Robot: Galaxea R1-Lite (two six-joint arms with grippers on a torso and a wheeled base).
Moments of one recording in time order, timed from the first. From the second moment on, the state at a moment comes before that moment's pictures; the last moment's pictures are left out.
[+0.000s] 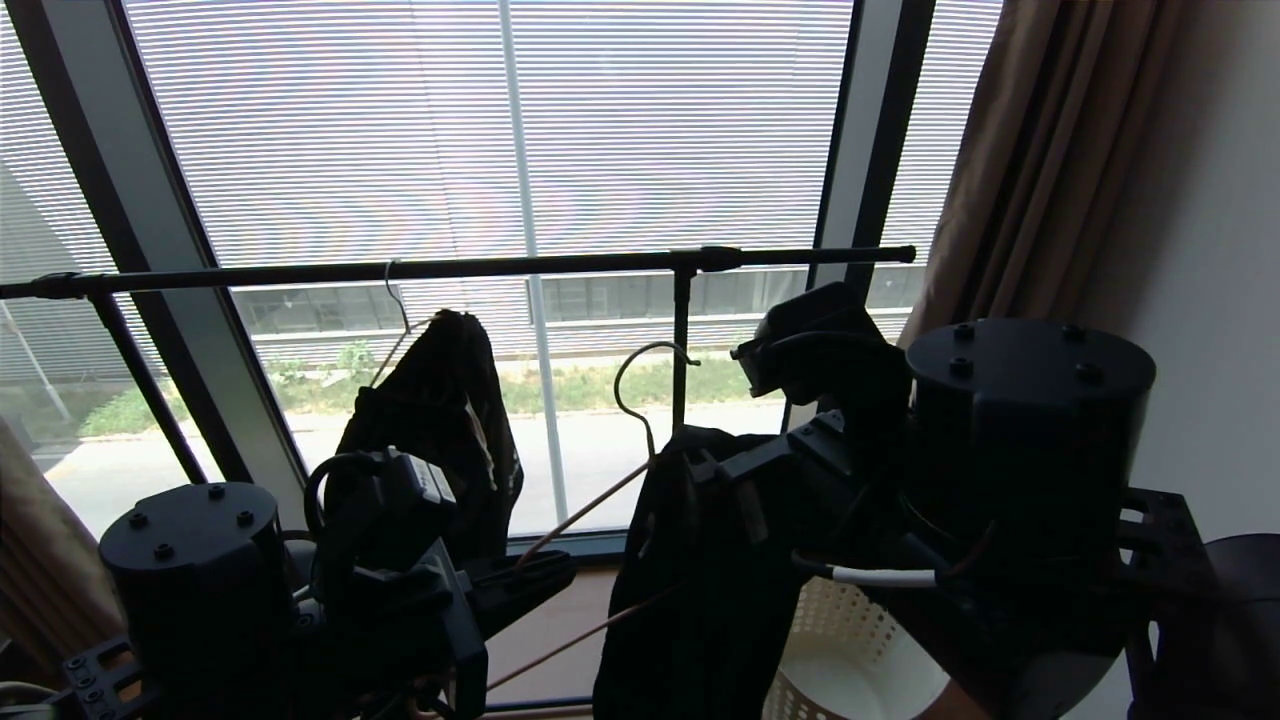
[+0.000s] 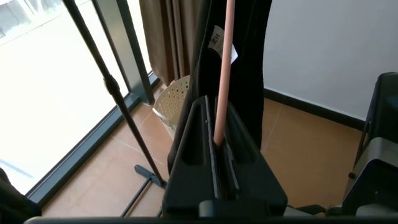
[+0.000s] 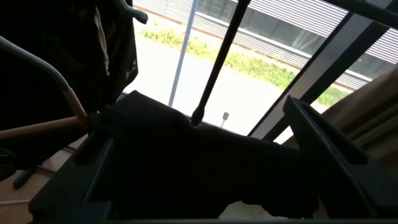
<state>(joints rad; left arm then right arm) -0.55 1.65 -0.25 -1.16 -0.41 0.10 0.98 1.70 -0.90 -0.53 -0.69 -0.04</state>
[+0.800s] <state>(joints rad) -0.54 1.67 -0.26 -1.19 -0.38 0.10 0.99 1.67 -0.90 -0.52 -0.69 -0.07</state>
